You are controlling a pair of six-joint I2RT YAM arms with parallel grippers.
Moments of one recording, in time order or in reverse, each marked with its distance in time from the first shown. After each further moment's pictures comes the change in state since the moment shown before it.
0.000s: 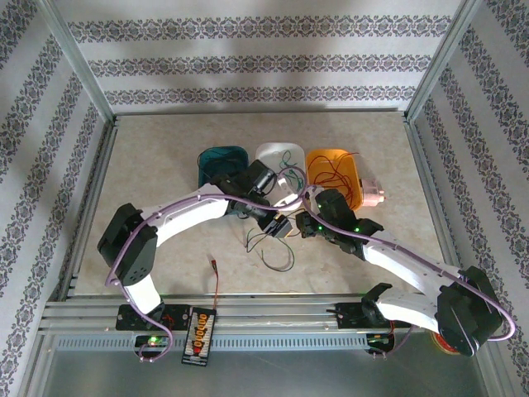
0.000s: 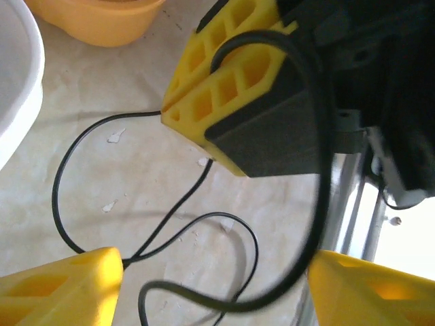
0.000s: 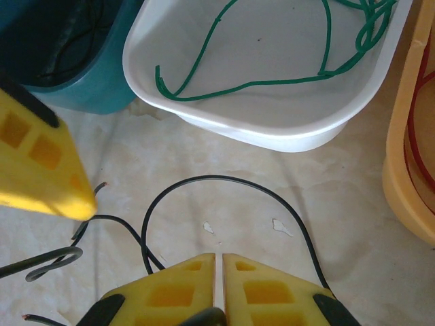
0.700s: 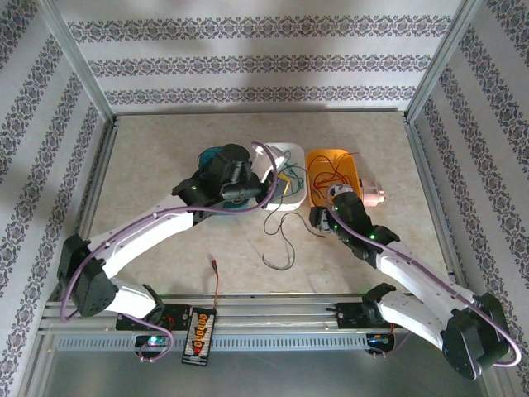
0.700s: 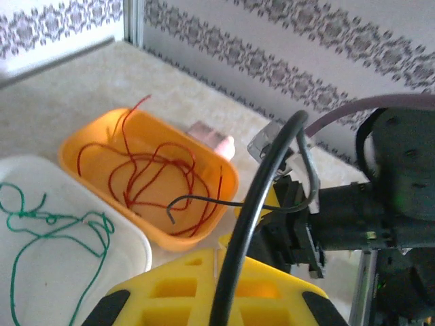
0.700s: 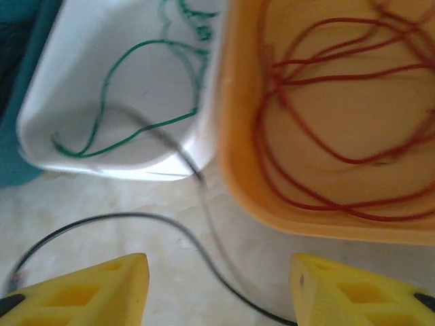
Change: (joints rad) left arm 0.000 -0.335 -0.067 0.362 -0.144 -0.186; right arm -0.135 -0.184 -0.079 -0.059 0.219 0.131
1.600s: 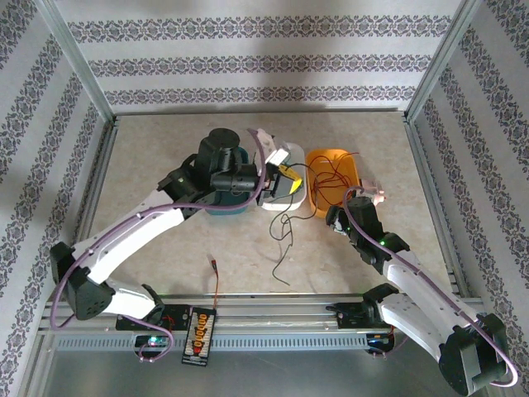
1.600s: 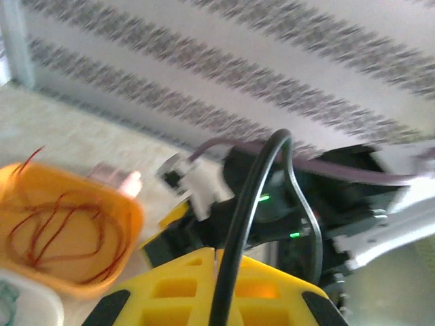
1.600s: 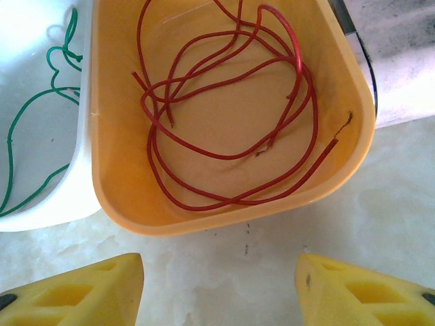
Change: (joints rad) left arm 0.002 0.029 0.182 -0.109 0.261 0.014; right arm -0.081 -0.076 -0.047 -0.054 0.069 0.083
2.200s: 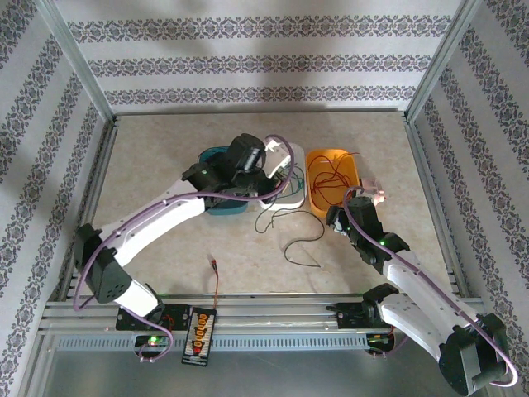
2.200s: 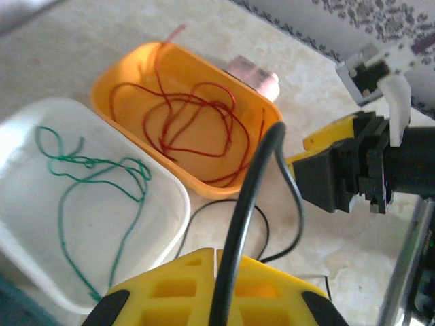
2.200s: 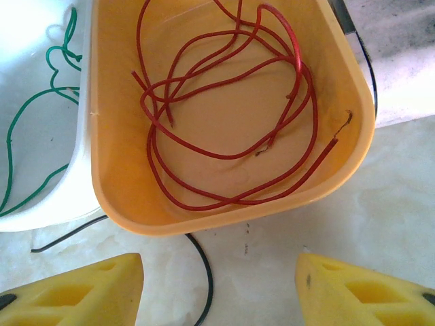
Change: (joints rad) left arm -0.015 0.103 0.054 -0.237 -0.388 0.086; right arm 0.000 0.000 0.000 0.000 0.000 0.000
